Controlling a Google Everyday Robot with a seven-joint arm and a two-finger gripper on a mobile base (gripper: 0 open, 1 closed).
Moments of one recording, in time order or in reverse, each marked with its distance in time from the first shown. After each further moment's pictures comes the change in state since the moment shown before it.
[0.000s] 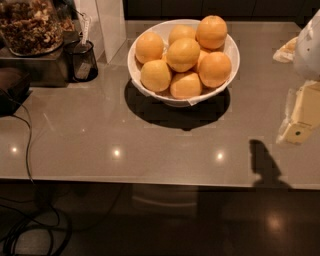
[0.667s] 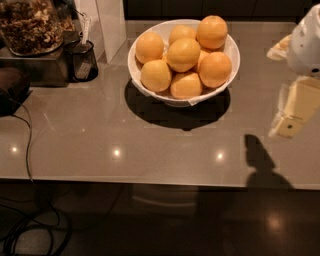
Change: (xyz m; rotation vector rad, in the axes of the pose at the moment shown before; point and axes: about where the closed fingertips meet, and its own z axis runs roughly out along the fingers) arm -0.010 -0.010 0.007 -0.013 -0.035 -0.005
